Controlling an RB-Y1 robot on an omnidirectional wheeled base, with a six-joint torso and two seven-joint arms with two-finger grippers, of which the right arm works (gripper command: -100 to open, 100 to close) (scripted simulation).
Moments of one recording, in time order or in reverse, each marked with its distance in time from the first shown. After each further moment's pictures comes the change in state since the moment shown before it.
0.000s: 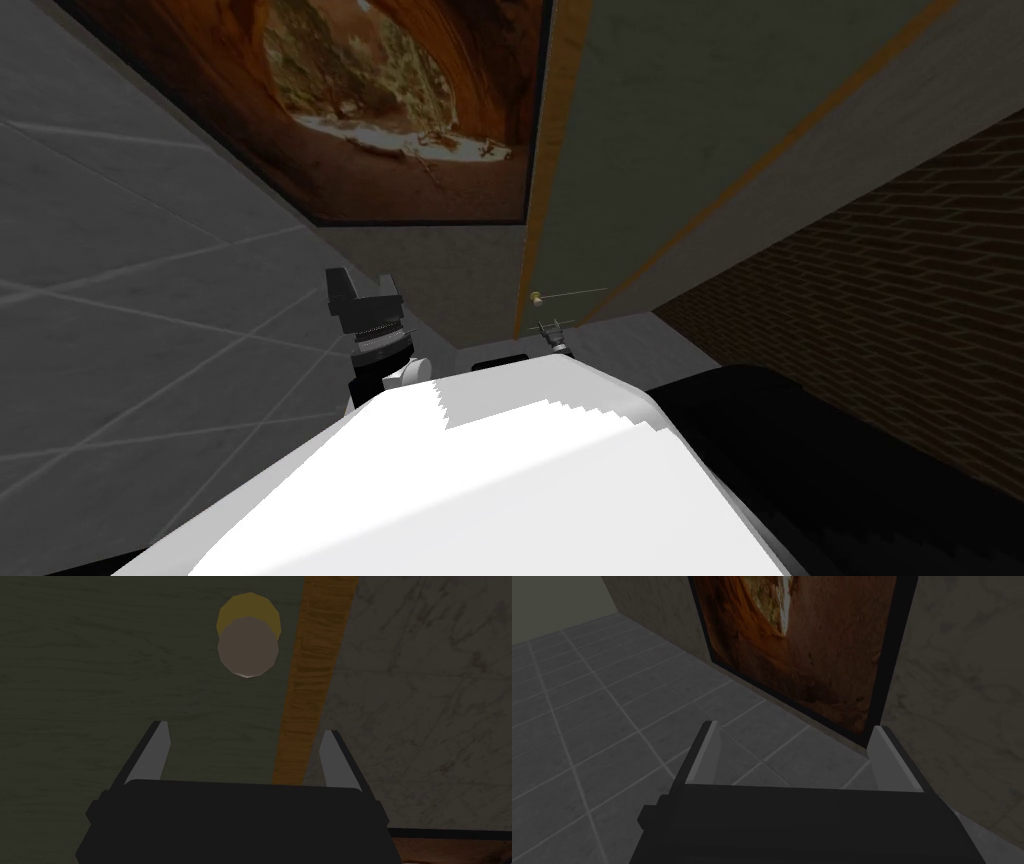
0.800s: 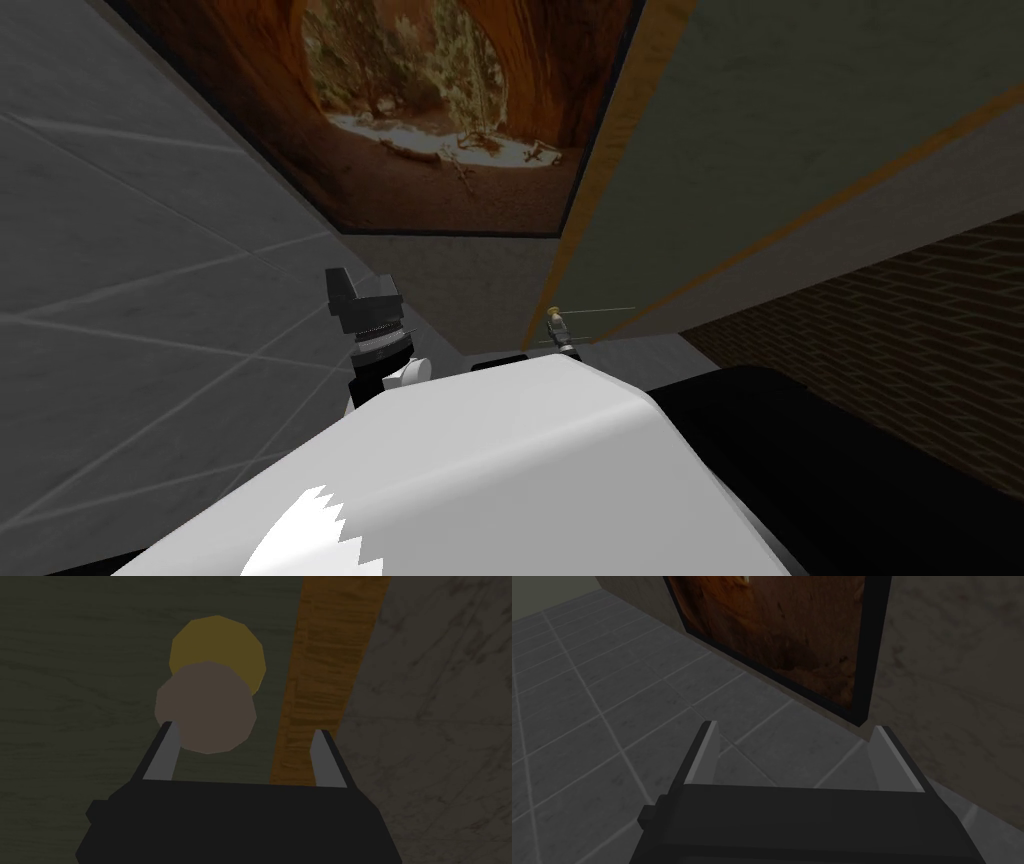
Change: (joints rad) arm -0.033 -0.034 -0.074 0.087 -0.049 -0.014 -0.008
